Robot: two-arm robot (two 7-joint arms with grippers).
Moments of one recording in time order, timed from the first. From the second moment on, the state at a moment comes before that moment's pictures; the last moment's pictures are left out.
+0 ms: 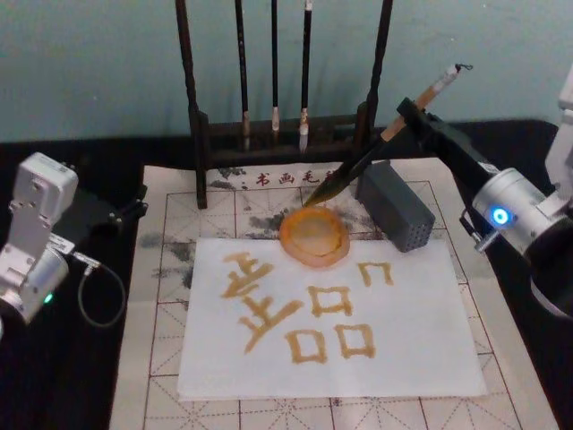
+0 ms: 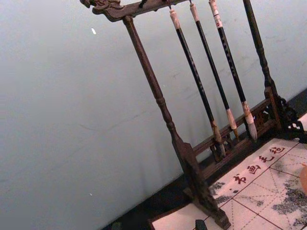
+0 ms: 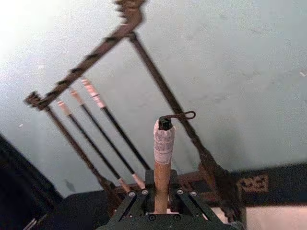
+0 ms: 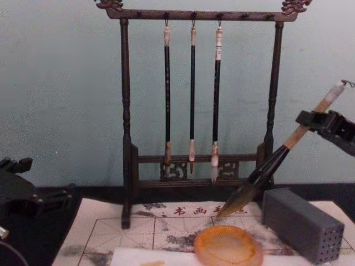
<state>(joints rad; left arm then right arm) -0.20 0.60 0.45 -1.41 -0.25 -0.12 0.03 0.33 0.38 -0.32 -1.32 1.01 0.06 0.33</state>
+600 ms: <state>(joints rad) -0.20 0.60 0.45 -1.41 -0.25 -0.12 0.03 0.24 0.44 -0.33 -1.35 0.82 -0.18 0.53</state>
